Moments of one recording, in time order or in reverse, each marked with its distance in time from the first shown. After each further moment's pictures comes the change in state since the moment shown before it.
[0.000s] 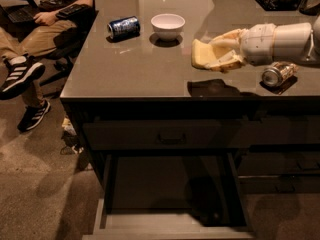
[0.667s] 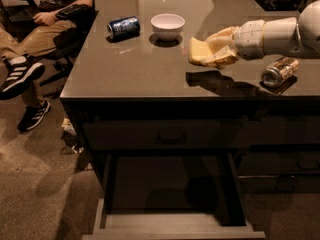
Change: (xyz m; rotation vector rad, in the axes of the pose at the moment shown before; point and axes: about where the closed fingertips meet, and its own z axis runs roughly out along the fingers) arm 0.027 -0.022 0.026 -0.026 0.046 0.055
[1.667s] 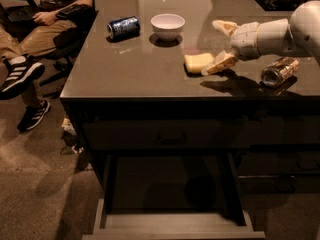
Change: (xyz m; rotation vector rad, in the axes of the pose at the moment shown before) arm 0.022 -0.007 0.018 -0.025 0.039 0.050
